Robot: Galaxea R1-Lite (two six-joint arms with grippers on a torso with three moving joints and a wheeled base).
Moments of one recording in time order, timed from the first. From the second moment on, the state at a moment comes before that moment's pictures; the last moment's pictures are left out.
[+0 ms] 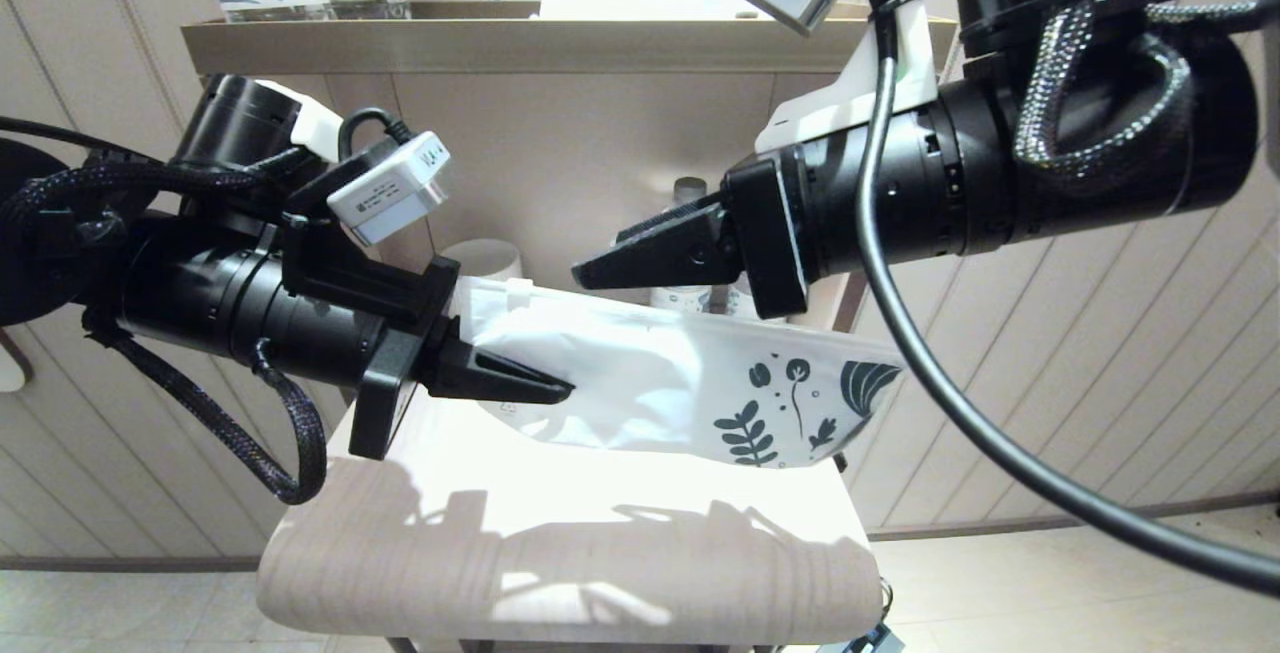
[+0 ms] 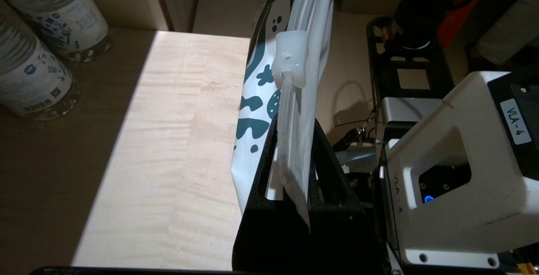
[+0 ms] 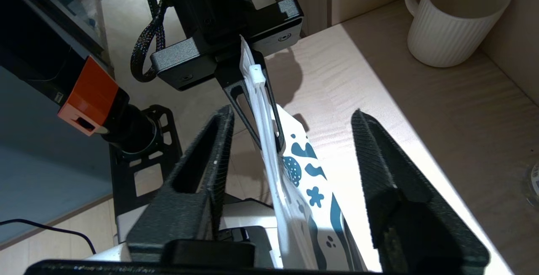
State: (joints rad) left arm -0.45 1.63 -1.33 0.40 -0.98 0.67; right arm 0.76 1.69 -1.73 0.34 0.45 -0.02
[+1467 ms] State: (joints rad) left arm -0.45 1.64 -1.31 0.37 -0.98 0.67; right arm 0.83 1.83 -1.84 0.35 0.44 0.00
